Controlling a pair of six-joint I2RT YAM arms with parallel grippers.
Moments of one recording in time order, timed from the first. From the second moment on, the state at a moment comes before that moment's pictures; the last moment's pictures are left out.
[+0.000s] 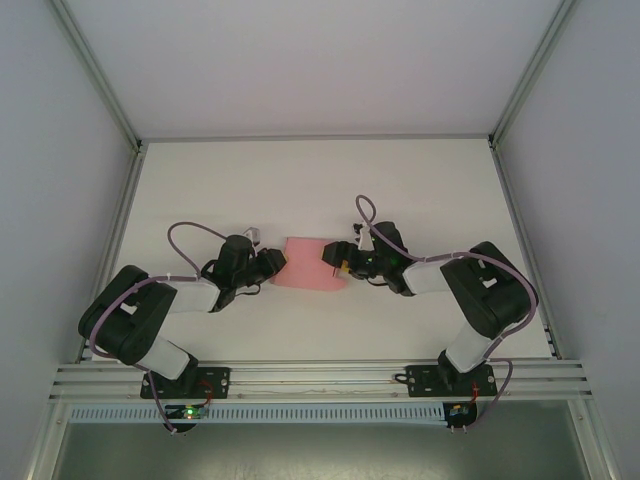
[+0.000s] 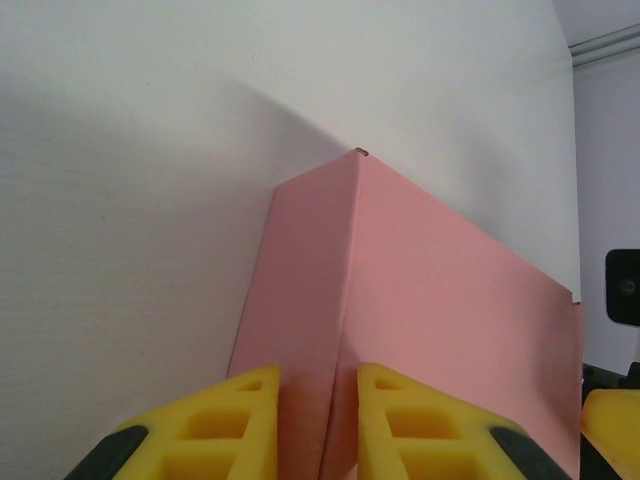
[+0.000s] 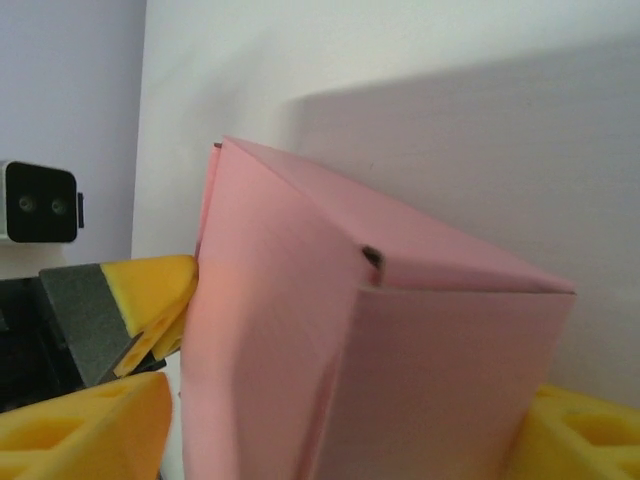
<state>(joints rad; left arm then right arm) -0.44 1.52 0.42 0.49 0.32 -0.97 0.51 1.68 0.56 0.53 -0.57 0.91</state>
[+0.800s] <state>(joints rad) -0.80 1.03 0.75 -0.13 0.25 0.15 0.37 1.22 0.48 0.21 -0.63 0.98</state>
